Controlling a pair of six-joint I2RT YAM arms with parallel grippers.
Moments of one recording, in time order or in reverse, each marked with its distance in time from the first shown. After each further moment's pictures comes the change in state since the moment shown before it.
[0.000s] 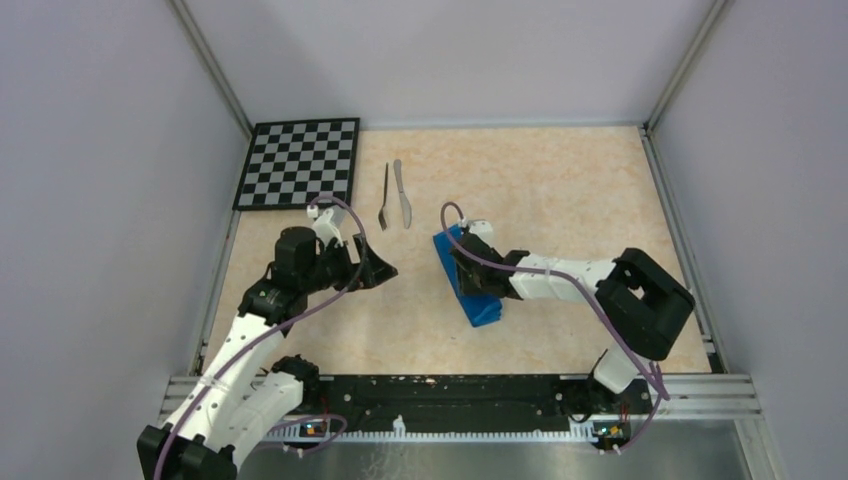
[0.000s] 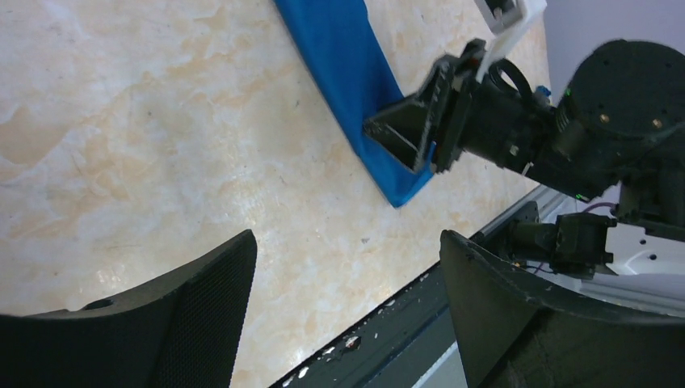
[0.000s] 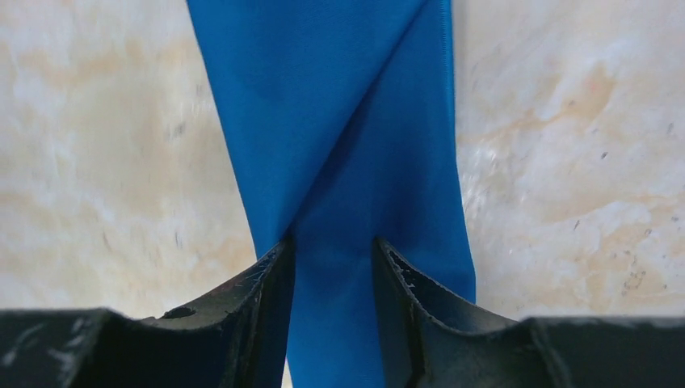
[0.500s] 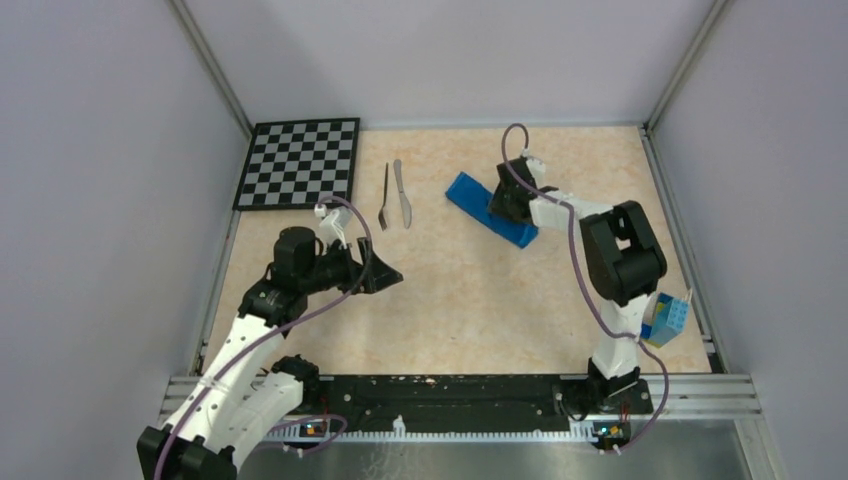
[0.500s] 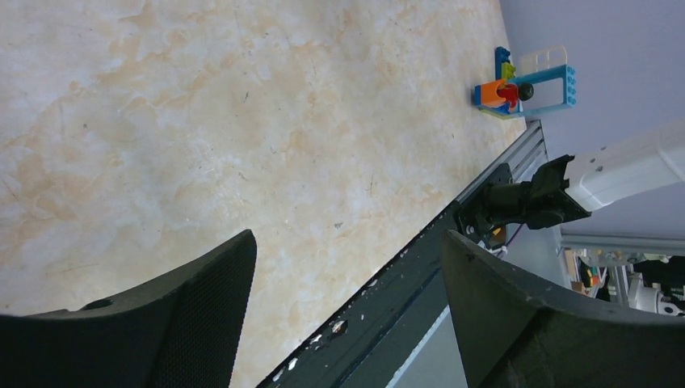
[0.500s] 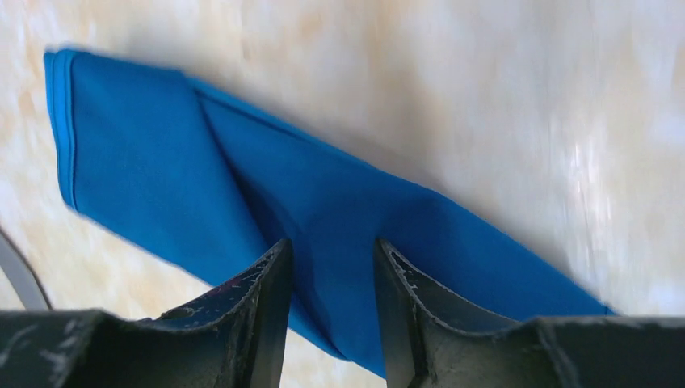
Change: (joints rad) left arm 0.000 -0.008 -0.008 0.026 0.152 0.032; right arm -0.445 0.279 0.299 0.122 -0.011 0.159
